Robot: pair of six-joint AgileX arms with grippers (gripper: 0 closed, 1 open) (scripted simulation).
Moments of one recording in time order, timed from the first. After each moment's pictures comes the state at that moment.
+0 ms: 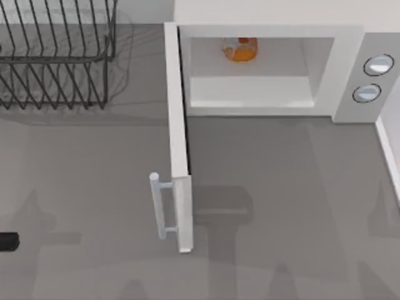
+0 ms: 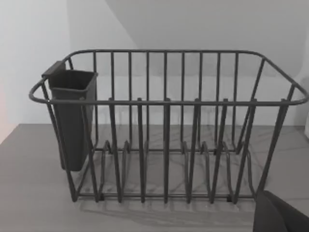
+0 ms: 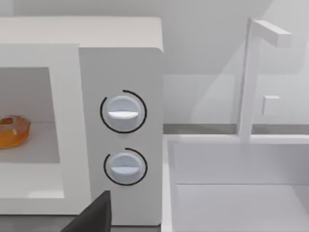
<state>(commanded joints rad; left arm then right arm) -0.07 -0.18 0.06 -0.23 -0.07 0.00 0.00 0.00 0.00 0.00 0.00 0.00</state>
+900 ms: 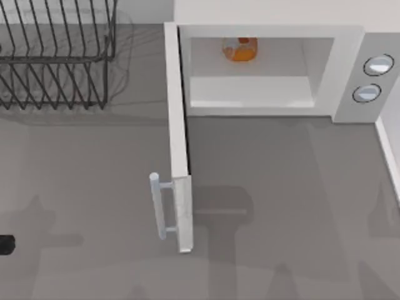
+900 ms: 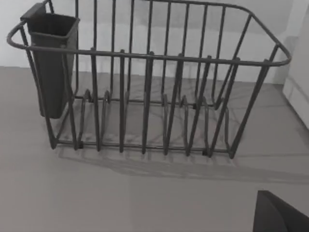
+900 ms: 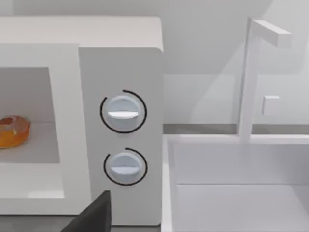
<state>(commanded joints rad) -0.09 -0.07 0.19 -0.41 -0.05 -0.09 0.00 0.00 0.00 0.00 0.00 0.00</state>
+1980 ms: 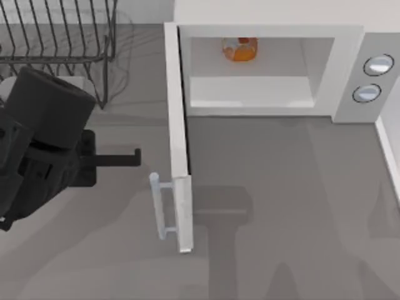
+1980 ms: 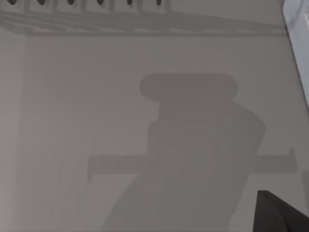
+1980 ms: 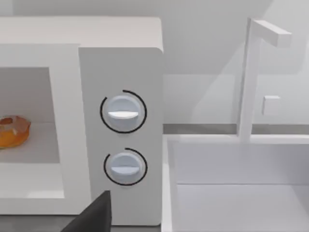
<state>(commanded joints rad) -0.65 1.11 0.80 -0.58 -0.43 -0.47 0.00 0.00 0.00 0.00 0.00 0.00</state>
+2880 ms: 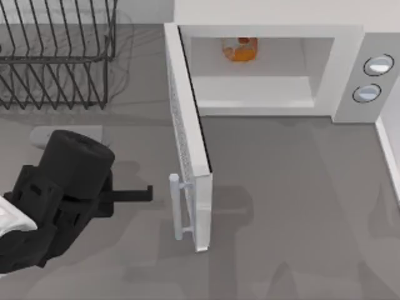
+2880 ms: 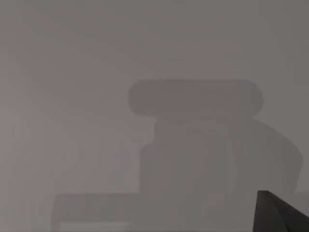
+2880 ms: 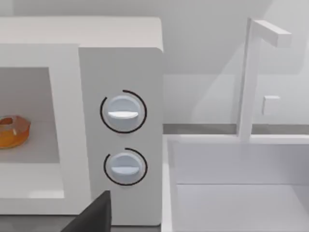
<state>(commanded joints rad) -0.64 1.24 0.52 -0.14 -0.42 -0.46 0.00 0.00 0.00 0.00 0.00 0.00</state>
